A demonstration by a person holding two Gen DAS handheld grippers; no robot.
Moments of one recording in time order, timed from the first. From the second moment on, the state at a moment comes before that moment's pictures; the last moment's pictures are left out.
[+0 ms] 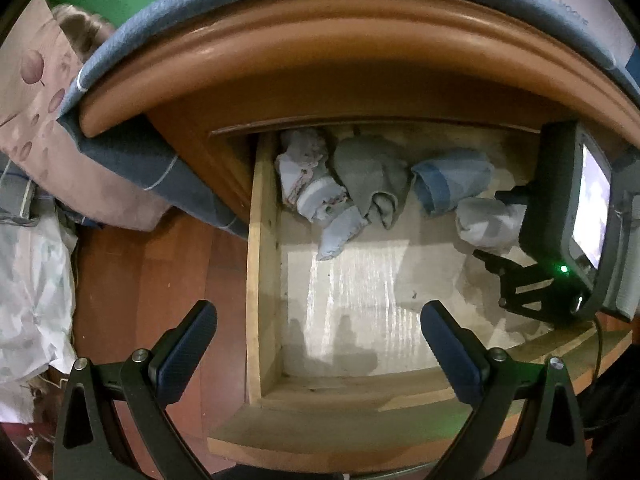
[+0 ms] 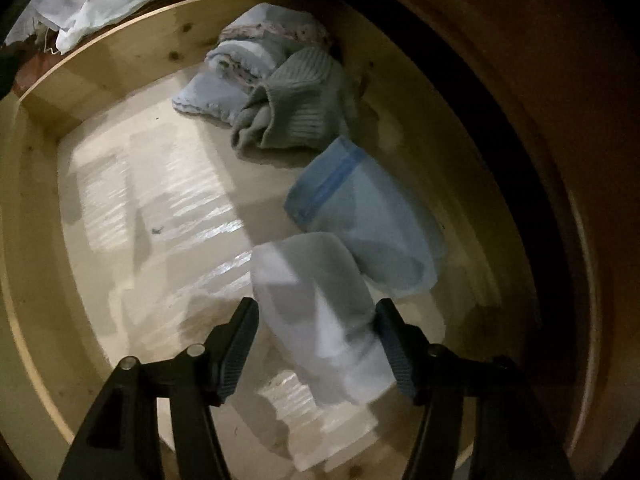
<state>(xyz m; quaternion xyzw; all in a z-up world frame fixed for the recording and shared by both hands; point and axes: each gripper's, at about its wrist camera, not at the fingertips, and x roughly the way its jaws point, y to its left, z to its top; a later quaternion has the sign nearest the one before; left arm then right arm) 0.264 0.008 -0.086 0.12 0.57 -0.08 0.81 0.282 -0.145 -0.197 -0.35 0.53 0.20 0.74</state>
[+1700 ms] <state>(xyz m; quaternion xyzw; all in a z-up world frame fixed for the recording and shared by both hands) 0.230 -0.154 -0.203 0.64 0.22 -0.24 0.69 0.210 -0.282 -0.104 0.04 0.52 0.07 0.85</state>
